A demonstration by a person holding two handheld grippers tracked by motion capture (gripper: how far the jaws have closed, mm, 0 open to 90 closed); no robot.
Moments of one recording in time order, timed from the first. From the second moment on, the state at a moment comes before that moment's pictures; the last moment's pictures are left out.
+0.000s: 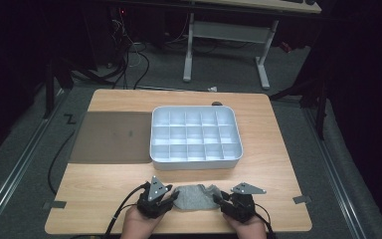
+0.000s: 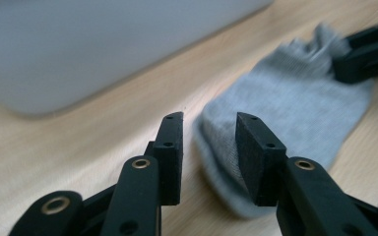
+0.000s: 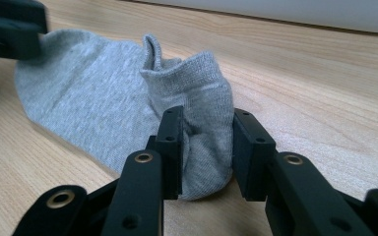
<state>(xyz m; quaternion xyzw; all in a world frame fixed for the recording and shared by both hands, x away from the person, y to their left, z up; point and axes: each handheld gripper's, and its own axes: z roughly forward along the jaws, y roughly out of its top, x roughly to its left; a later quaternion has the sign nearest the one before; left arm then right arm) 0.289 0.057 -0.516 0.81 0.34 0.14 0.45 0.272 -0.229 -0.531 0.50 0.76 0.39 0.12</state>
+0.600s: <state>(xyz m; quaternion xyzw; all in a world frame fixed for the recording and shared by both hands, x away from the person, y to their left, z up) 0.277 -0.018 -0.532 0.86 0.27 0.13 0.41 0.267 -0.229 -0.522 0.49 0.76 0.40 0.14</state>
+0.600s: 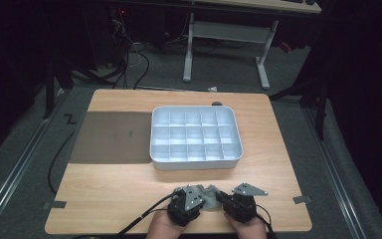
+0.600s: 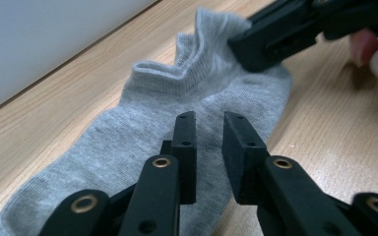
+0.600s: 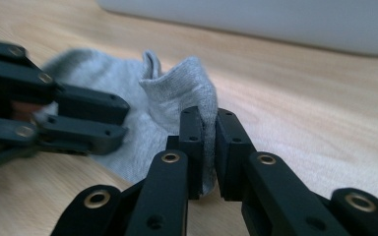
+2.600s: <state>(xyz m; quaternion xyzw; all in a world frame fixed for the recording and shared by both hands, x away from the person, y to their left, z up) 0.298 0.060 -0.533 0.83 0.35 0.14 0.42 0.258 -0.234 -0.496 0.48 0.74 0.44 0.15</state>
